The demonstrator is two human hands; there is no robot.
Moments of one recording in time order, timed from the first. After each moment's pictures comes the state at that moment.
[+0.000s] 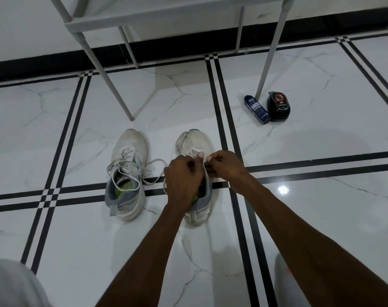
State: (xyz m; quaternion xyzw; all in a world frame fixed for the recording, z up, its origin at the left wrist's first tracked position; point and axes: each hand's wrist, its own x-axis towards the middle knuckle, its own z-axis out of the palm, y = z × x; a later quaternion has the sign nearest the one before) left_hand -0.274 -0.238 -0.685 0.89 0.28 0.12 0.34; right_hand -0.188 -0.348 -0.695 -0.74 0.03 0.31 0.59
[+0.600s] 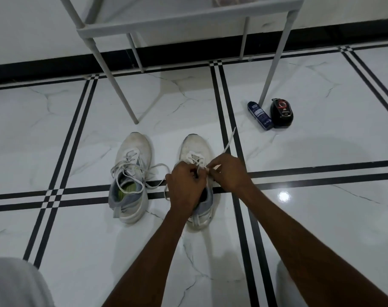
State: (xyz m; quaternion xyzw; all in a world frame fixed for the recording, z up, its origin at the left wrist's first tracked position) left_hand -0.281 -0.237 -0.688 0.89 0.29 0.12 0.34; right_hand -0.191 -0.354 -0.693 -0.88 -0.24 0.17 0.36
